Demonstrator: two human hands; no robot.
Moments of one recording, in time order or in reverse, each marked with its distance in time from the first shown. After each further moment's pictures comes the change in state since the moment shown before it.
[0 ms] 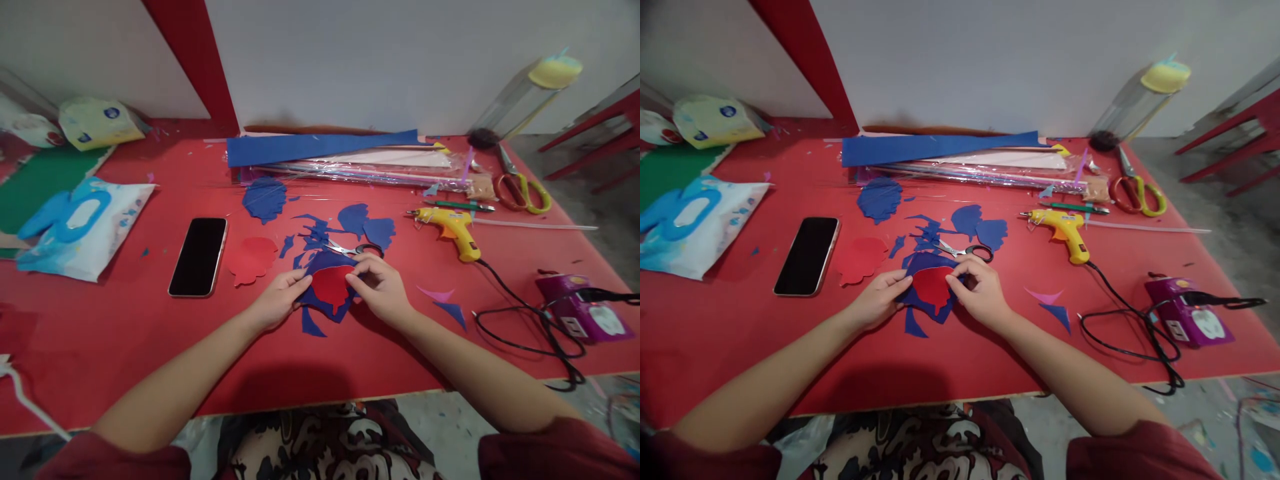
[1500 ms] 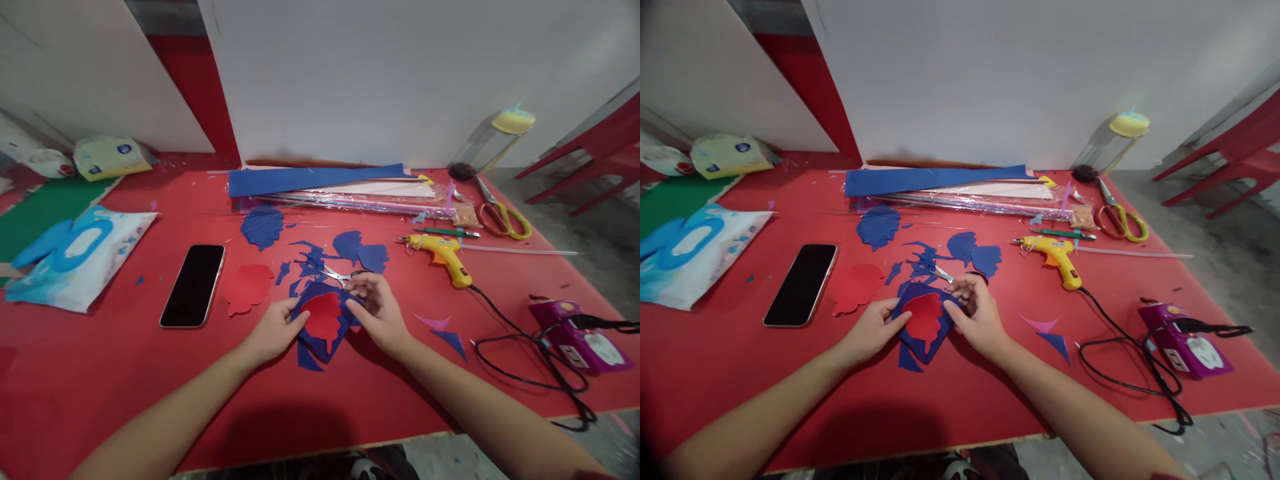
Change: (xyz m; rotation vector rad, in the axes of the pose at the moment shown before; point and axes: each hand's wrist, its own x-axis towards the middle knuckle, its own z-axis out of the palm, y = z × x) left_hand -0.001 0.002 -0.003 0.421 0.065 0.124; right_hand 0.000 0.001 0.003 0.288 0.005 0.074
